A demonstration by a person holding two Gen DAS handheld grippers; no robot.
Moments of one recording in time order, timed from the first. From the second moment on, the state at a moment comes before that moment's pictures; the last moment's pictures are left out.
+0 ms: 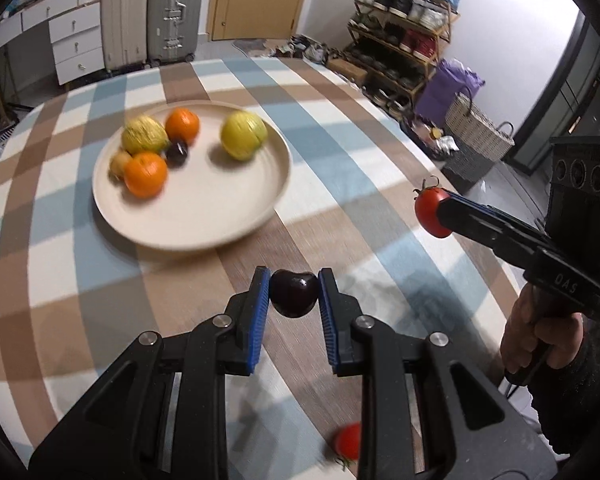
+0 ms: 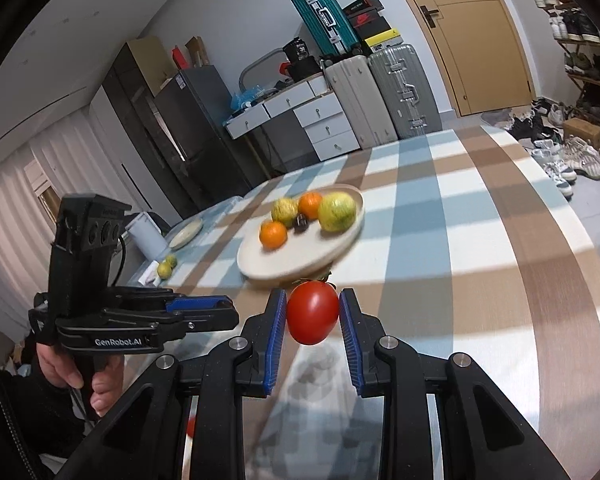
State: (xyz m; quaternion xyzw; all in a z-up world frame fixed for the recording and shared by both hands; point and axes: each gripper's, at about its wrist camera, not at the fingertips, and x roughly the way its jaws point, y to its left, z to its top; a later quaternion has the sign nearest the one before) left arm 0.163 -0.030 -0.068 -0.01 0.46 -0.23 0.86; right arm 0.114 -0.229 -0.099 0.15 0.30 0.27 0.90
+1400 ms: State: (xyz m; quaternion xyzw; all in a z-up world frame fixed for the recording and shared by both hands) left arm 0.323 -0.002 -0.088 -0.18 0.44 -0.14 0.87; right arm 0.353 -0.141 -0.105 0.12 0.42 0.32 0.84
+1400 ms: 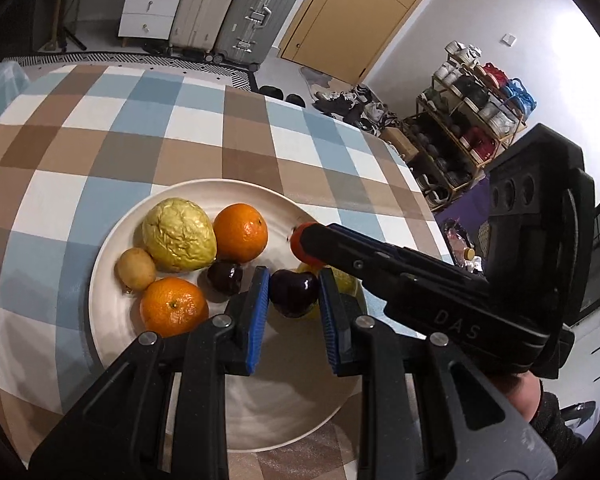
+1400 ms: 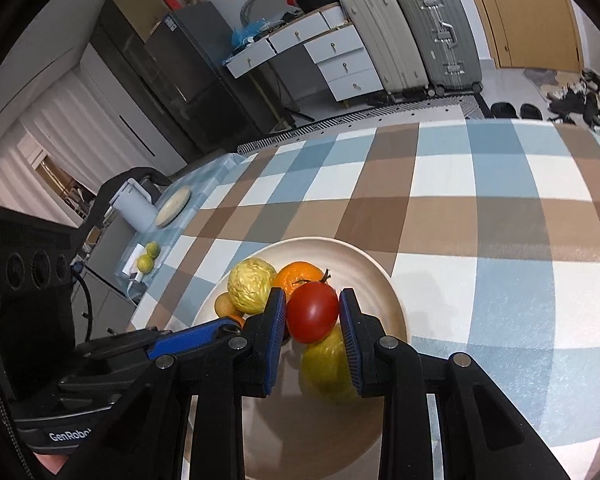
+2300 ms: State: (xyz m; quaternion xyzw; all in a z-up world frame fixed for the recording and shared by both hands) left arm 0.274 0.006 -0.043 -0.18 0.40 -0.15 0.89; right arm 0.314 -0.164 -0.058 0.13 0.36 0.31 0.87
